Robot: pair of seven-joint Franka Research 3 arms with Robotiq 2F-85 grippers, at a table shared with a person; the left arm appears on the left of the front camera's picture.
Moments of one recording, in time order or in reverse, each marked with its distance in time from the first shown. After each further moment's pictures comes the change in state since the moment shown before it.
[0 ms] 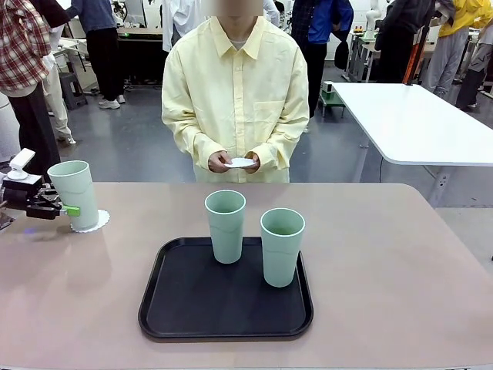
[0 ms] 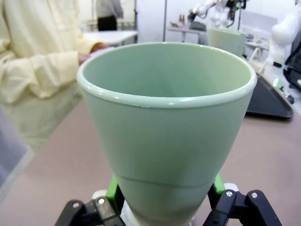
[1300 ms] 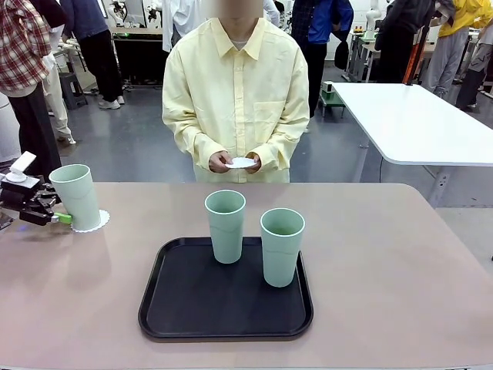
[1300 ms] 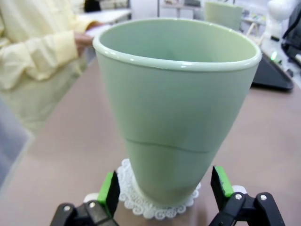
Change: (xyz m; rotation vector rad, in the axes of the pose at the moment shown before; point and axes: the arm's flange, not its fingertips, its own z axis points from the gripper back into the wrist) left arm -0.003 0.008 0.016 -0.011 0.139 -0.044; right arm 0.000 0.000 0.000 0.000 0.000 0.000
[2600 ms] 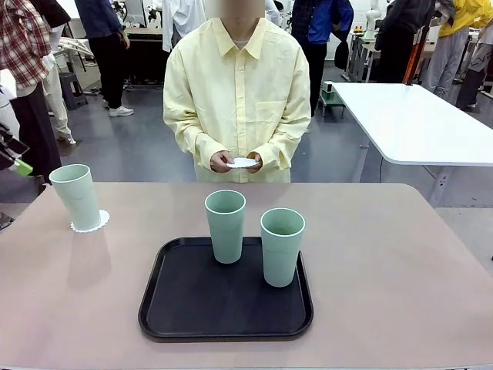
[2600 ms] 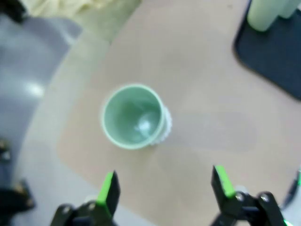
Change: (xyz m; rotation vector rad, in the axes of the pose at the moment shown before) left arm 0.267 -0.149 0.035 0.475 0.713 0.223; right arm 0.000 0.000 -0.001 0.000 0.002 0.000
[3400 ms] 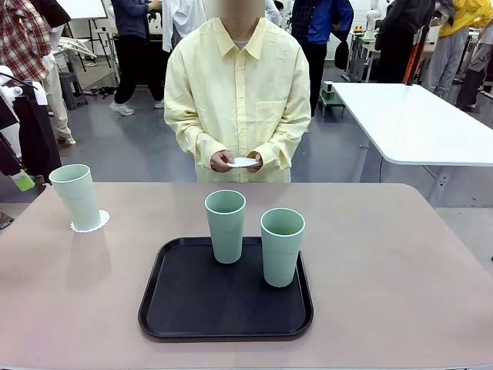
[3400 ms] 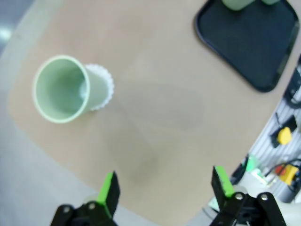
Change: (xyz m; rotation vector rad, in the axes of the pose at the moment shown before) left arm 0.041 -0.056 0.009 -0.143 0.243 0.167; right arm 0.000 0.000 0.000 0.000 0.000 0.000
